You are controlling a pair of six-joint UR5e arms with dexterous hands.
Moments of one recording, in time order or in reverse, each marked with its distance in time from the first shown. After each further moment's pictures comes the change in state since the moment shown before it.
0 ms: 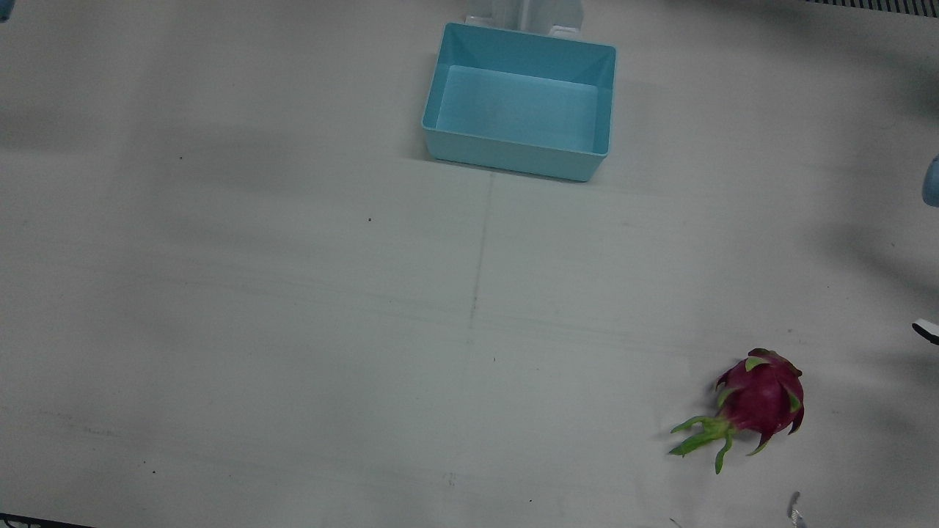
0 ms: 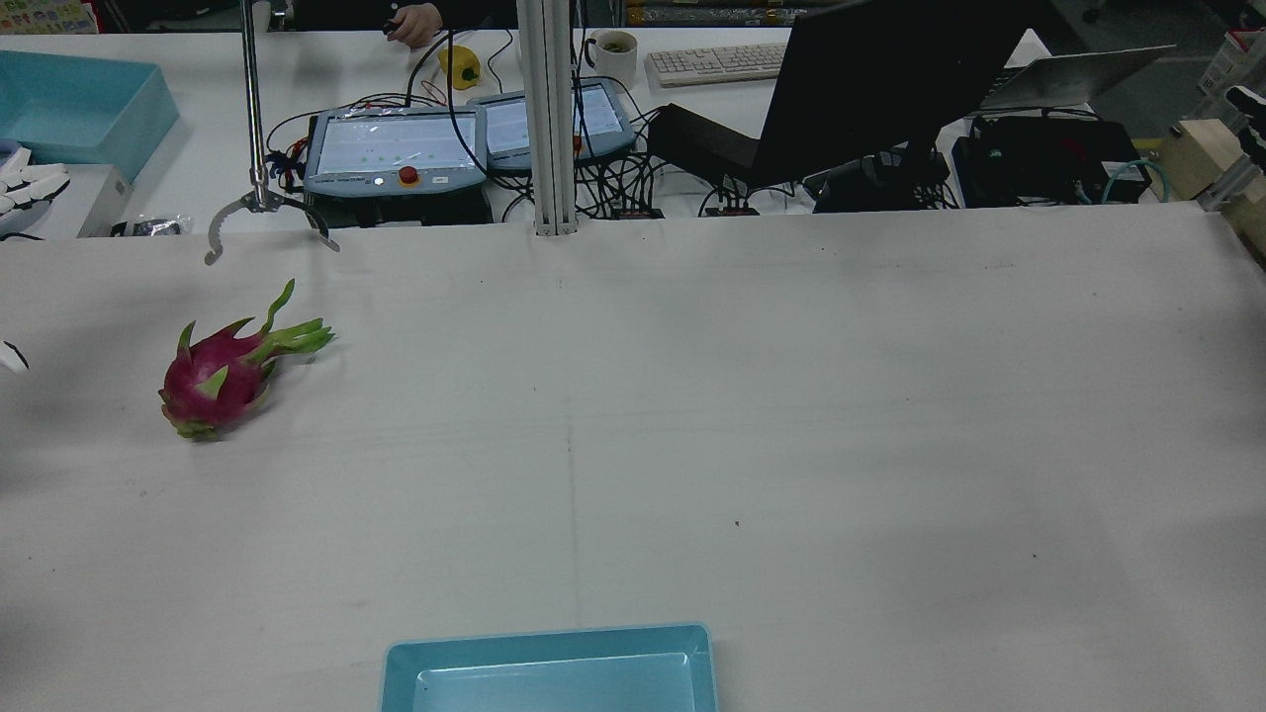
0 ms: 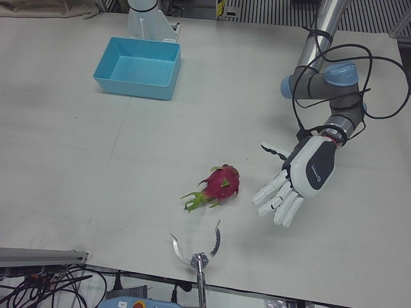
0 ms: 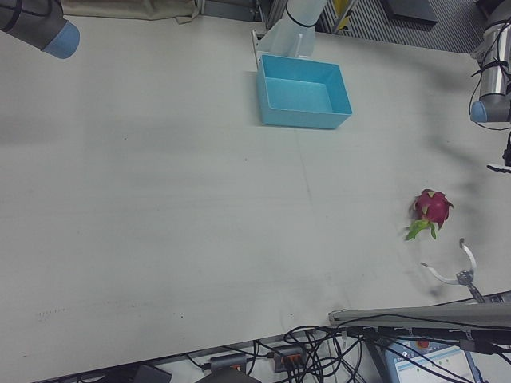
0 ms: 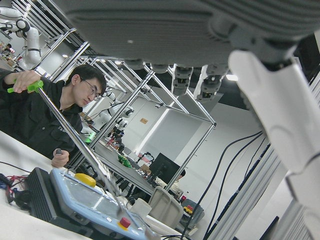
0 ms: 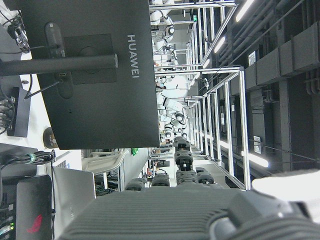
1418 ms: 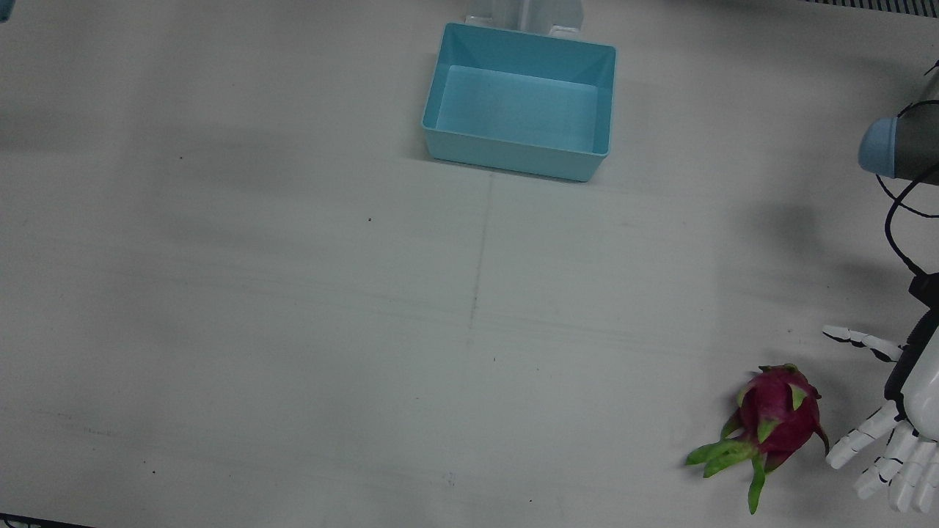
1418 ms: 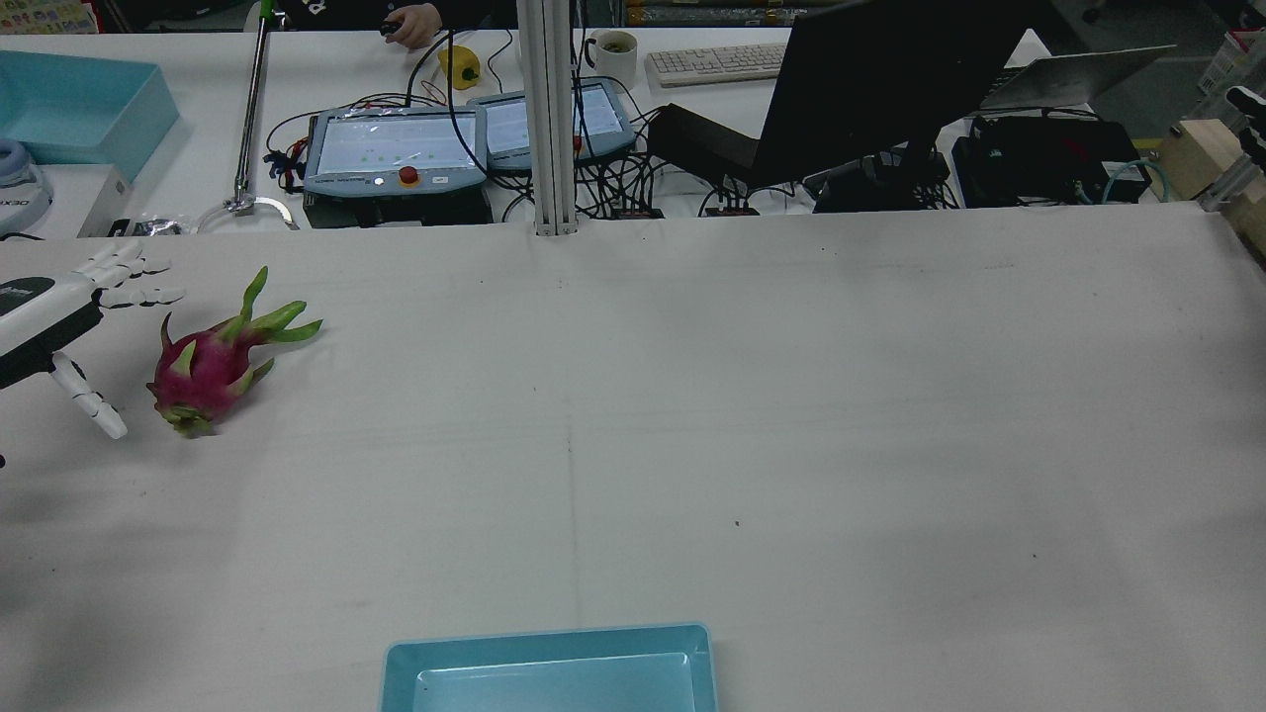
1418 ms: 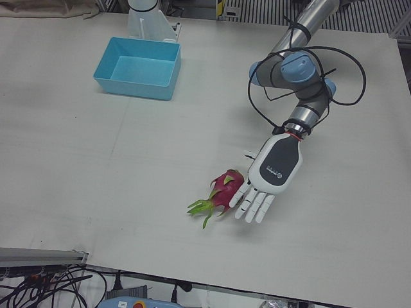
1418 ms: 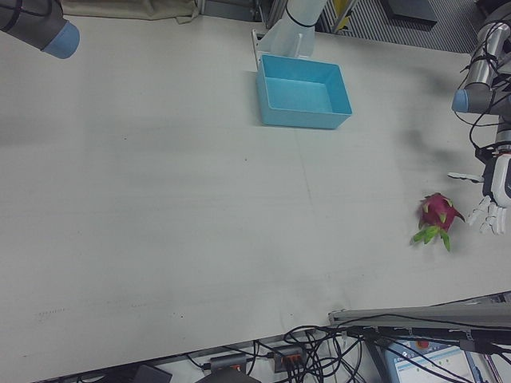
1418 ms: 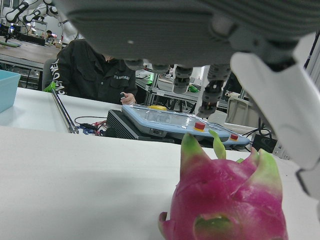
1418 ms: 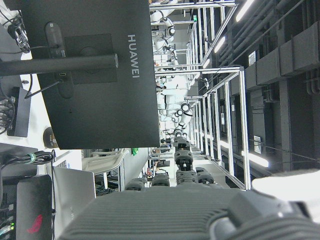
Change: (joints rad) left arm 0.134 -0.067 -0.171 0.621 0.027 0.405; right arm 0.000 0.000 -0.001 0.000 0.000 0.000
